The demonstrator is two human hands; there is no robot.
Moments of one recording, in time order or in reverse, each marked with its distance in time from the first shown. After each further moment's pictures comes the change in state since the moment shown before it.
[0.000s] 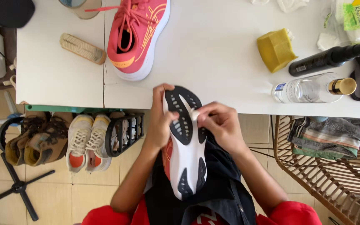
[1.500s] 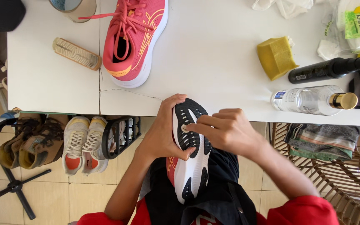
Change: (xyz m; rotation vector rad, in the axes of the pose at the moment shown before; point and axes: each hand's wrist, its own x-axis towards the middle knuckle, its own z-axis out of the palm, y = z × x) left_hand 0.008 0.037 -0.002 0.444 -0.323 0.220; right_hand 0.032 -0.064 -0.014 -1.144 -0.410 -0.815
